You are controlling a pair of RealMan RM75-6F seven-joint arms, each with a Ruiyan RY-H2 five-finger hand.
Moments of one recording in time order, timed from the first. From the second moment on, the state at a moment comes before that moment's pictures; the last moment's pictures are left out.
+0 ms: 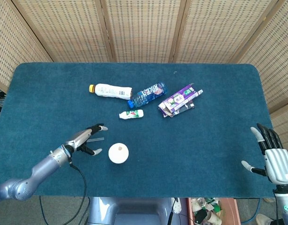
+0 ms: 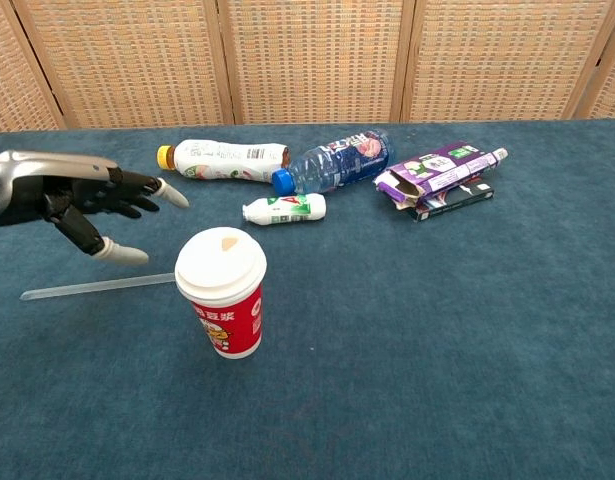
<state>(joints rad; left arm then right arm) -0.63 -1.24 -0.30 -1.71 1.02 0.52 -0.09 0.14 -1.09 0.05 -1.56 -1.55 1.53 0.19</state>
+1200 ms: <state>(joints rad) -0.79 -1.57 -0.13 -1.51 0.59 0.97 0.53 0.13 -1.08 0.05 -1.57 -1.57 1.50 0.20</state>
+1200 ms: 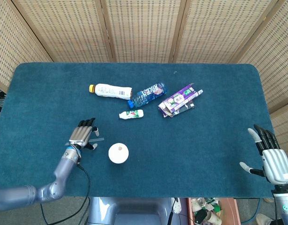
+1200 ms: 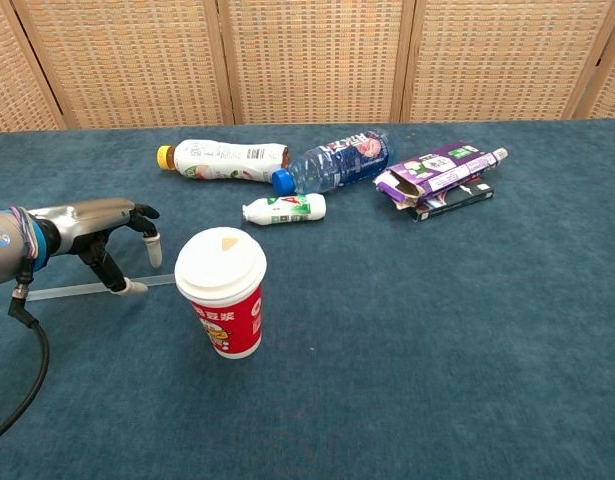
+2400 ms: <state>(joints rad) -0.78 -1.69 -0.14 -1.39 0.62 1.01 0.55 0.14 -1.08 0.06 -1.56 -1.56 1.47 0.22</state>
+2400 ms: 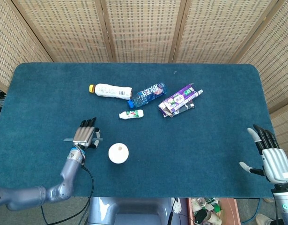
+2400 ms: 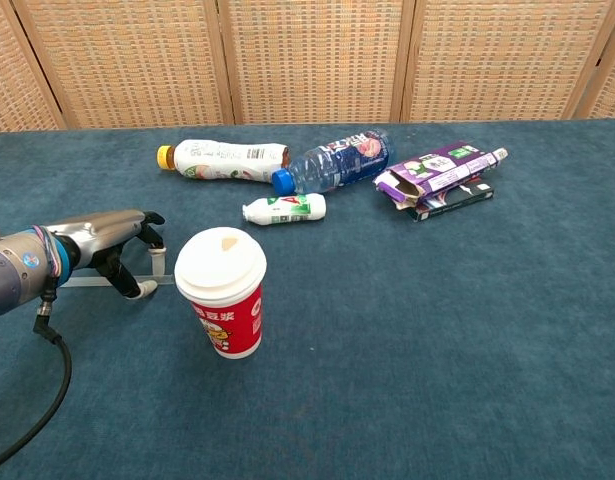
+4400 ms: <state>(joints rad) -0.61 -1.44 -0.16 -1.69 1.63 1.29 -1.23 0.13 -1.08 0.07 -1.56 -1.54 1.47 0.23</state>
